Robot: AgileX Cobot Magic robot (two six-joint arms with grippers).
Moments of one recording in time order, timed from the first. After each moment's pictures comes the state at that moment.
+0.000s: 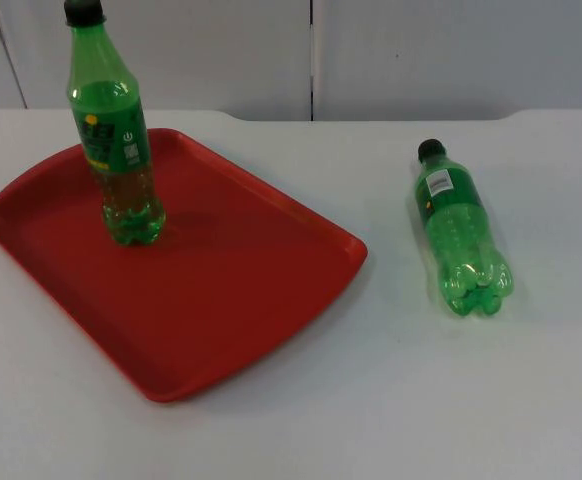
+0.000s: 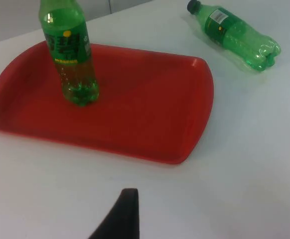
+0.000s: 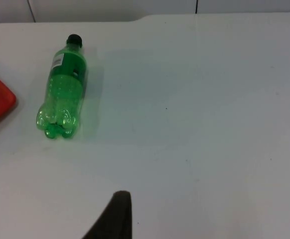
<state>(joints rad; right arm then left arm) 0.03 0.00 -0.52 -0.02 1.08 0.01 -0.52 0.00 -0.50 -0.01 1.07 0.01</state>
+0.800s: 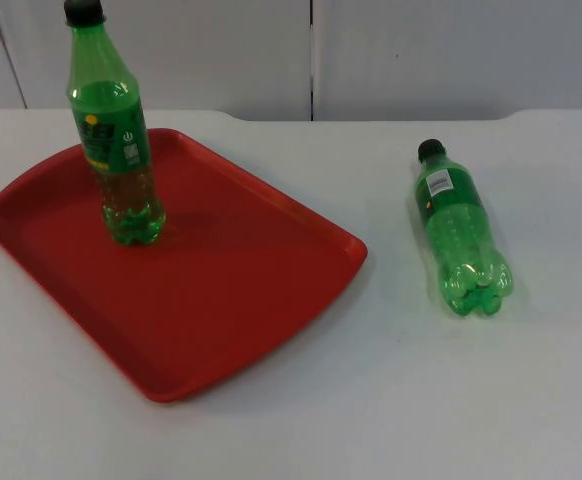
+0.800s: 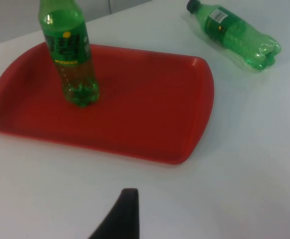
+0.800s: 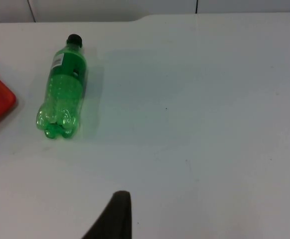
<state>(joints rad) 0.03 0.00 -0.52 -0.02 1.08 0.01 -0.52 0.00 -0.50 -0.01 1.07 0.02</state>
